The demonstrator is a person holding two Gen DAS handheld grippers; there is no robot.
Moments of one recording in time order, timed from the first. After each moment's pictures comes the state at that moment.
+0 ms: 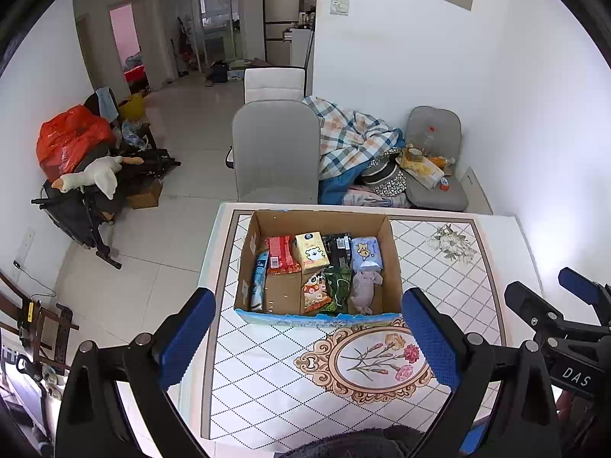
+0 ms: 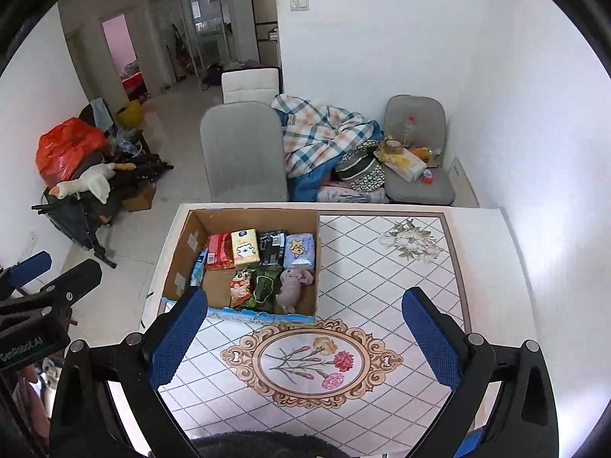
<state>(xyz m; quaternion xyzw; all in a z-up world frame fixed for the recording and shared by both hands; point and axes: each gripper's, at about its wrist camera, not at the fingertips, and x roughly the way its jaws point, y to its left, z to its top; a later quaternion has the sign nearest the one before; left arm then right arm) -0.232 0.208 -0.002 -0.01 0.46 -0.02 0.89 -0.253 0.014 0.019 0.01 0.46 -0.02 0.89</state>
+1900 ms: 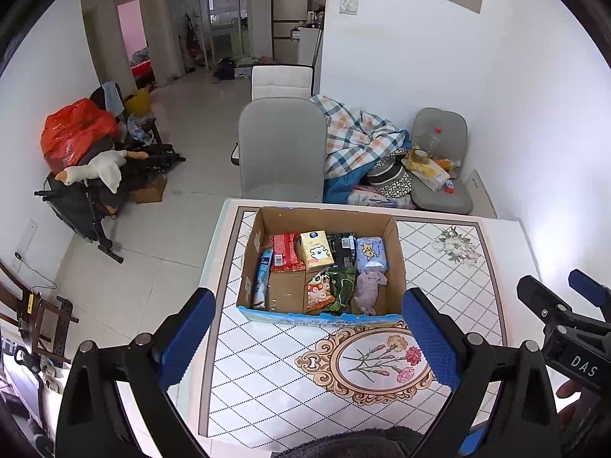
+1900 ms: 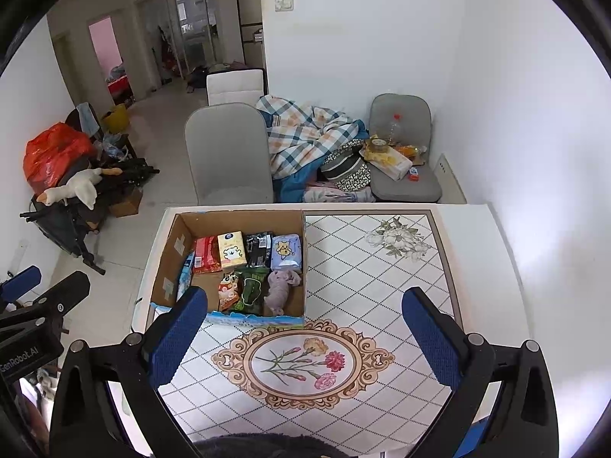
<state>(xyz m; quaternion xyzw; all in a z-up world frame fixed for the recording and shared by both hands) -0.231 0.209 -0.009 -0.02 0.46 -0.01 0.89 -0.254 0.010 0.017 0.01 0.45 -0.04 0.89</state>
